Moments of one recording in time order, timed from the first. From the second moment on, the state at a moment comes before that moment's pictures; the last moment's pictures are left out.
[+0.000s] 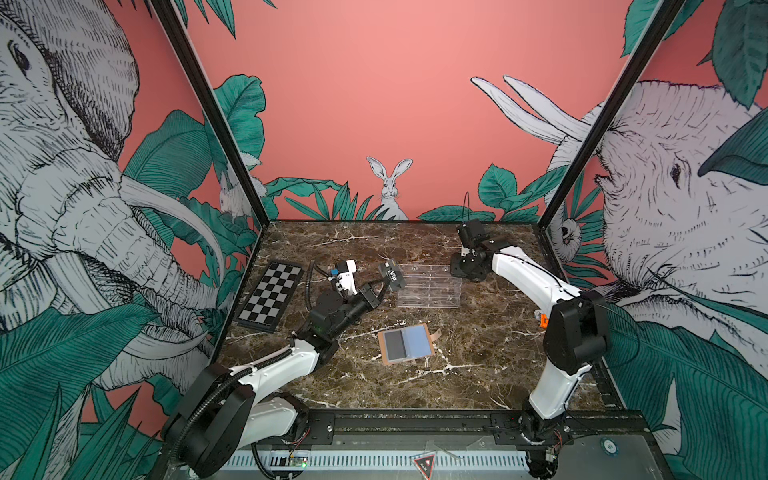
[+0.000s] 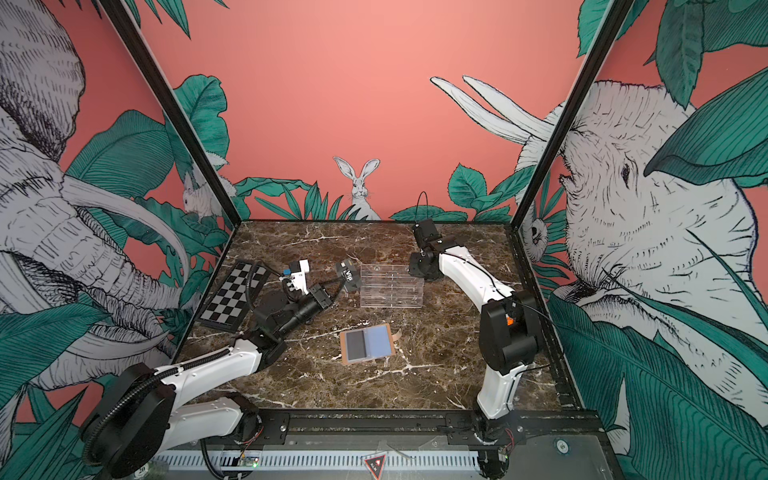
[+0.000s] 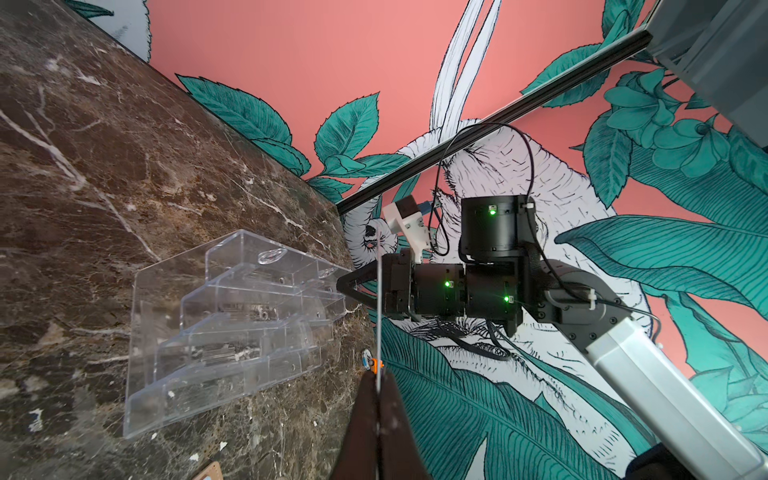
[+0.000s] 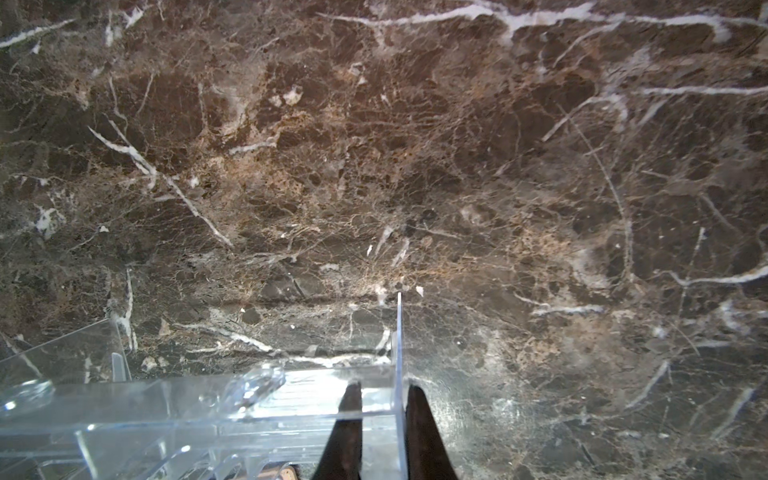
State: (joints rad) left arm -0.60 1.19 0.43 0.78 0.23 -1.06; right arm 0.40 1.81 1.52 -0.83 0.08 0.48
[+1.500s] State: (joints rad) left arm -0.60 1.17 0.42 0.78 0.22 -1.04; right arm 0.46 1.93 1.55 -0.77 0.13 0.55
